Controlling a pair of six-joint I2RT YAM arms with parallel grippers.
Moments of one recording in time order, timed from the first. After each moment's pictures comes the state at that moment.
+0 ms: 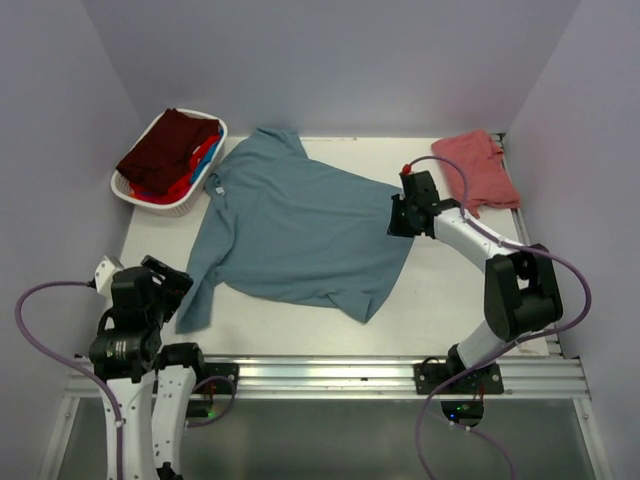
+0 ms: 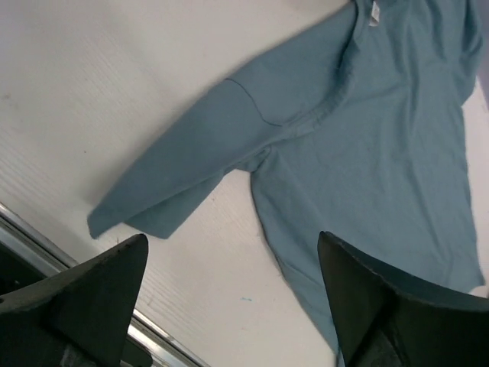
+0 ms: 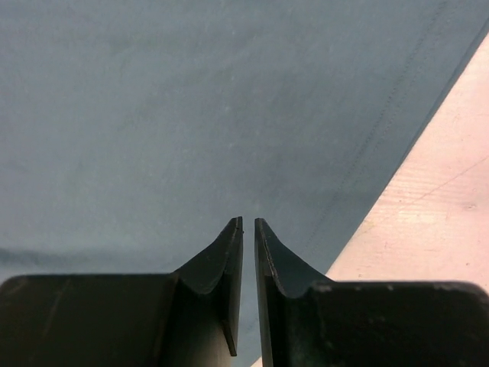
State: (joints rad) left arm 0.10 0.43 0.81 -1.14 -0.21 -0.86; right arm 0.30 1.61 1.07 -0.40 0.00 0.40
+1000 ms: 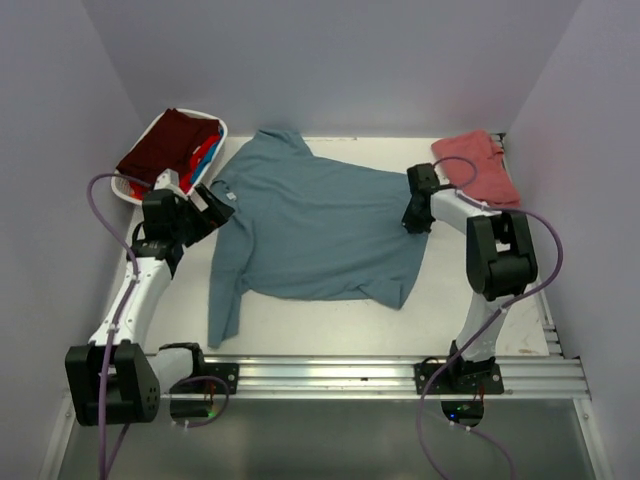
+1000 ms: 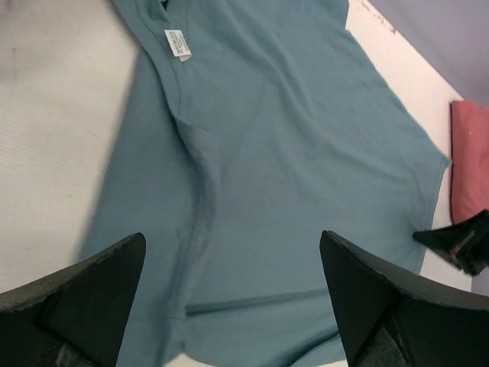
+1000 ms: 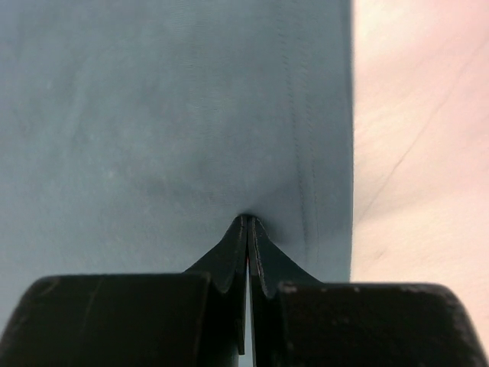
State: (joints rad) left arm 0.08 1.09 0.76 -0.23 0.22 -0.61; right arm 0.22 1.88 1.20 -0.47 0.21 0.60
